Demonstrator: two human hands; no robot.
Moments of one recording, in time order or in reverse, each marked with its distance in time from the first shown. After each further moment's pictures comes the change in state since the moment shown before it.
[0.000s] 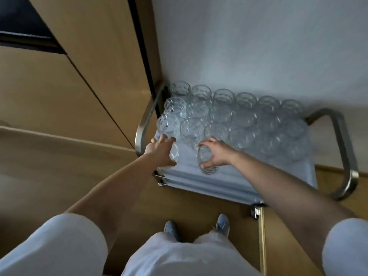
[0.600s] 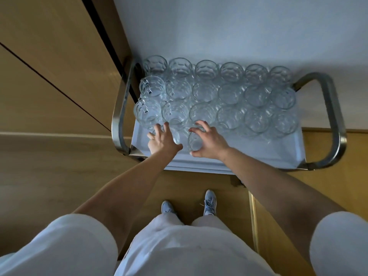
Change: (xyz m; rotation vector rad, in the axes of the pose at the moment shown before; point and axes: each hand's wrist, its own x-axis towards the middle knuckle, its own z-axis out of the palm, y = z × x) left_hand 0.040 0.061 0.034 -0.229 0.082 -0.210; right_hand 0.003 0.016 0.040 0.083 0.186 0.101
